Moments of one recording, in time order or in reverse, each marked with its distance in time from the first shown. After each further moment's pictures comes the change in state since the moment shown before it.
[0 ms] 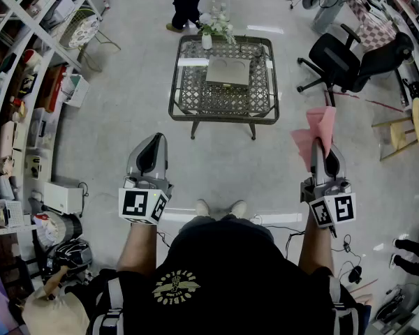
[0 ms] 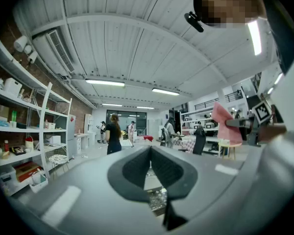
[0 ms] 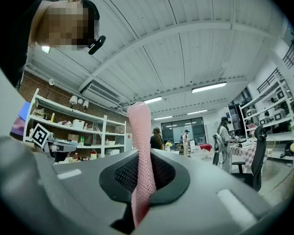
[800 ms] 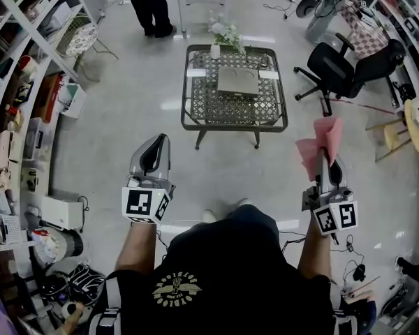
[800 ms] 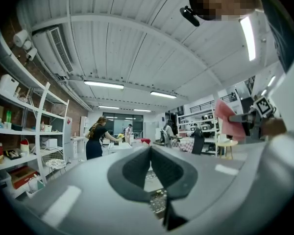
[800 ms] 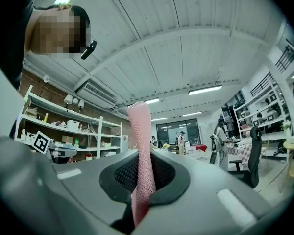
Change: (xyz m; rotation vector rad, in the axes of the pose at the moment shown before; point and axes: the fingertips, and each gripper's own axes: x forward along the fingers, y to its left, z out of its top) left arm -0.029 0.106 -0.004 0.019 -0.034 -0.051; right arm 0.017 0.099 0.006 0.016 -0.011 -0.071
